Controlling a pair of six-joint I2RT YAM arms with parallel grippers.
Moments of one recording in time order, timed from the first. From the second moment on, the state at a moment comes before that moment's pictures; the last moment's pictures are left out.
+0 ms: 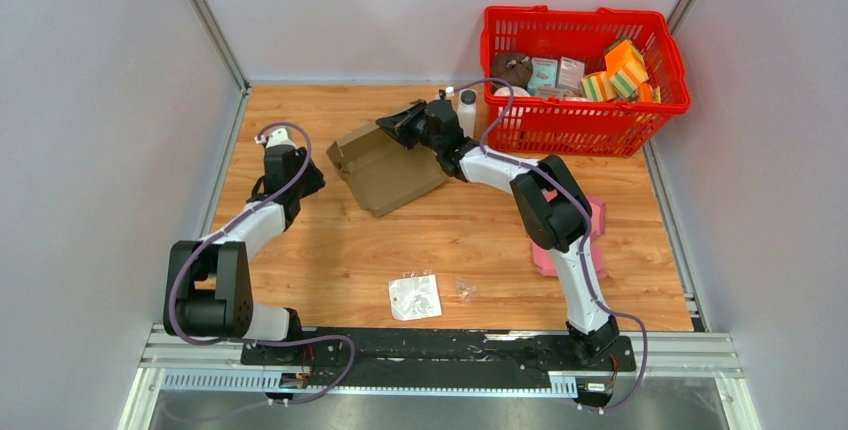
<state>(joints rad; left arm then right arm) -0.02 1.36 0.66 0.12 -0.07 -0.44 0.63 2.23 1.62 0.42 -0.13 1.44</state>
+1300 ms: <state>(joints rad) -0.02 1.38 0.79 0.10 0.06 -0.34 0.60 2.29 1.68 0.39 -0.15 1.46</state>
